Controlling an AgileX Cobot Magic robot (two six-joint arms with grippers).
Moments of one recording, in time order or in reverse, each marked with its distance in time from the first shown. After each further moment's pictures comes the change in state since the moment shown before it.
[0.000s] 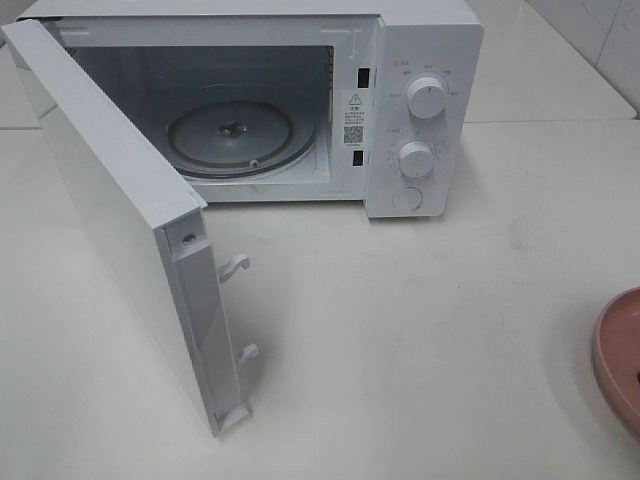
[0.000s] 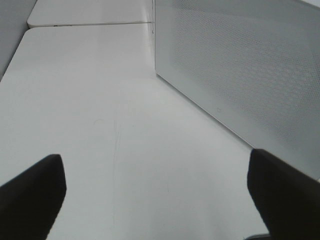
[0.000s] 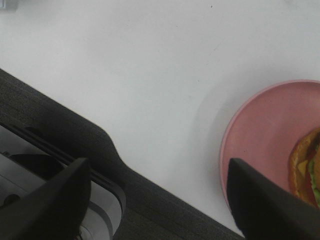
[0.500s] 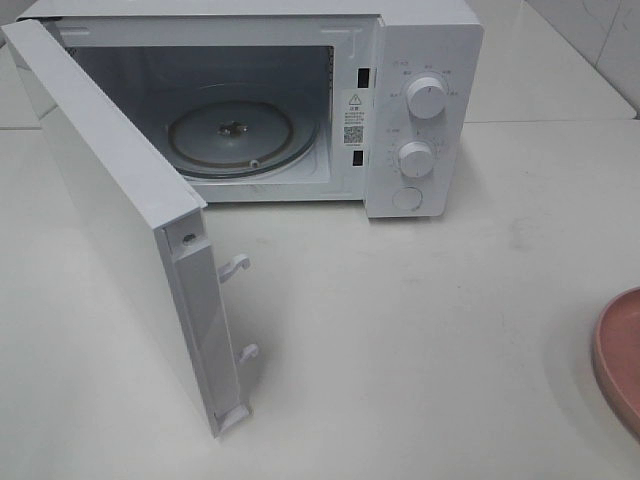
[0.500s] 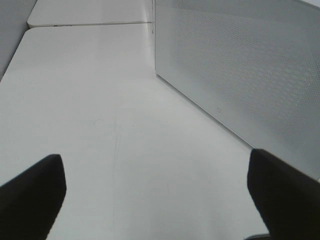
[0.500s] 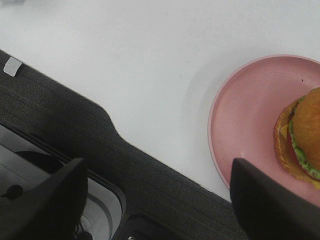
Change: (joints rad) left arm 0.000 0.000 0.000 0.000 0.000 0.000; right arm 0.000 -0.266 0.000 0.000 0.187 -0.005
